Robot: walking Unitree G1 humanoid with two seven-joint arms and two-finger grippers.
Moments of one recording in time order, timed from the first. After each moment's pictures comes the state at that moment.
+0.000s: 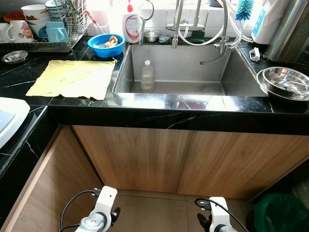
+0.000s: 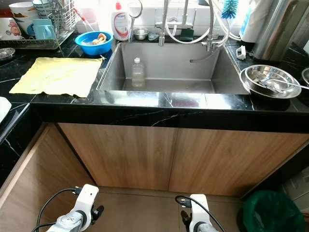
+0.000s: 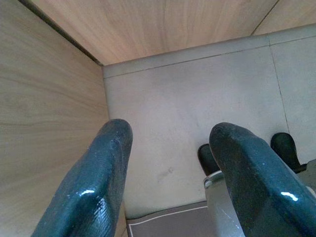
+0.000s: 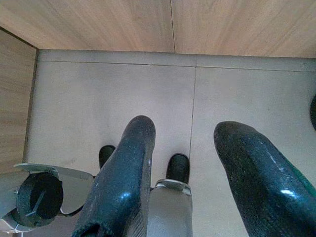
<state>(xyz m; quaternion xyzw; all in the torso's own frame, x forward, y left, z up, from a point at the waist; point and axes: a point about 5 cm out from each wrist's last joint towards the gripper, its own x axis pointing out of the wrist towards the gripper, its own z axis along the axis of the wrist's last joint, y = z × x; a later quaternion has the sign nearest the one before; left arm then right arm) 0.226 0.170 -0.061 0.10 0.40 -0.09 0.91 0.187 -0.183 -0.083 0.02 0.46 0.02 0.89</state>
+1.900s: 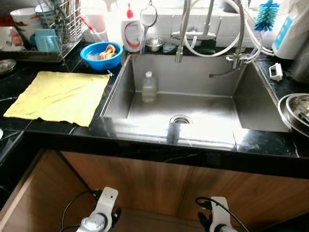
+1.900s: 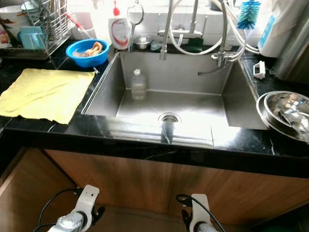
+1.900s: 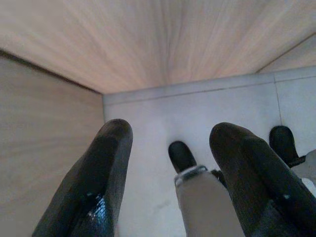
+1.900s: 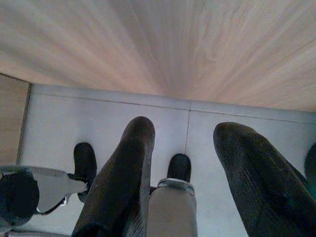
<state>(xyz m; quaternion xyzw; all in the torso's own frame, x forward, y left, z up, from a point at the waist) 0.223 0.168 -0.062 0.10 0.40 -0.10 0.91 0.187 -0.183 -0.082 0.03 0.46 0.01 0.89</state>
